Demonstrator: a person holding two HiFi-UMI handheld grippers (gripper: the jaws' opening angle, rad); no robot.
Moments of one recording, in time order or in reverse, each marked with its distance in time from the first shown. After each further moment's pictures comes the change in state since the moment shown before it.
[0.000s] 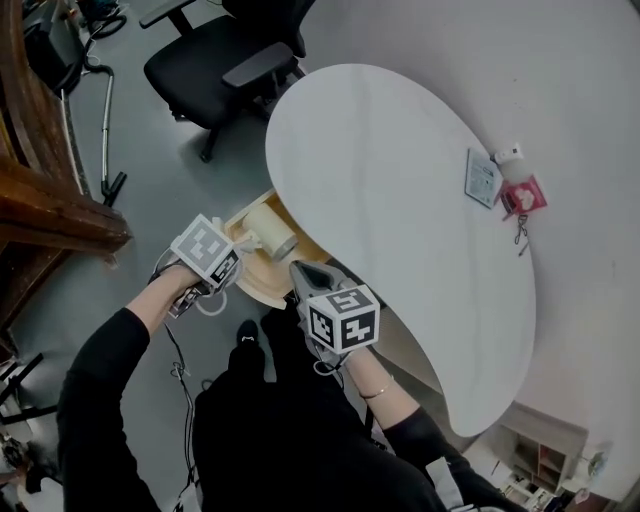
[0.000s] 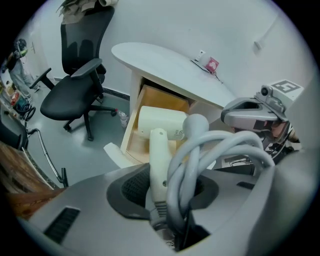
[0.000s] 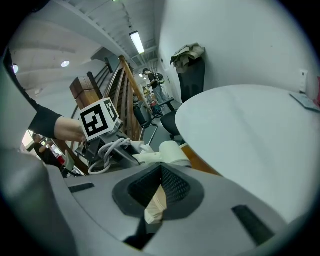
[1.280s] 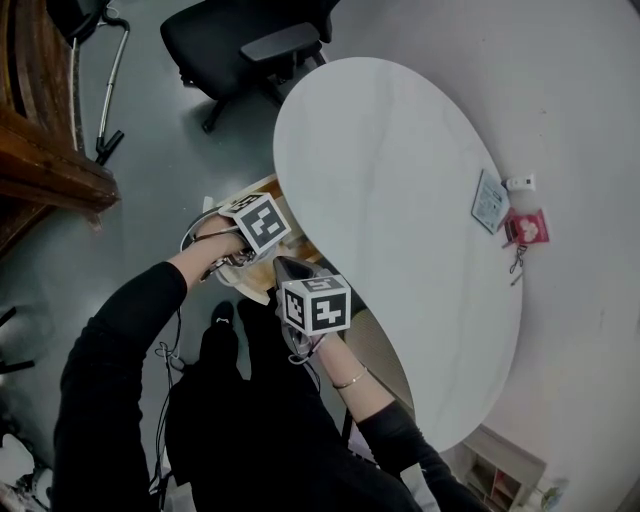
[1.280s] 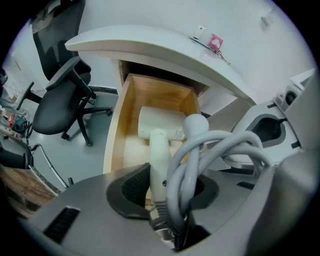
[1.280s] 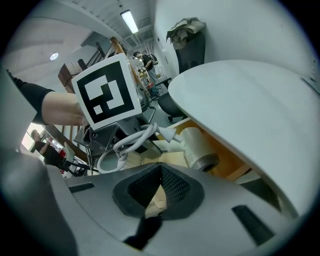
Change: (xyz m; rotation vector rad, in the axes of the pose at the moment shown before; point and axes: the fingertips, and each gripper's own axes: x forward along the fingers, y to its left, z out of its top) left arm 0.081 -0.005 0.045 0.113 0.123 0.068; right arm 0.050 -0.022 -0.045 0.027 0.215 -0.004
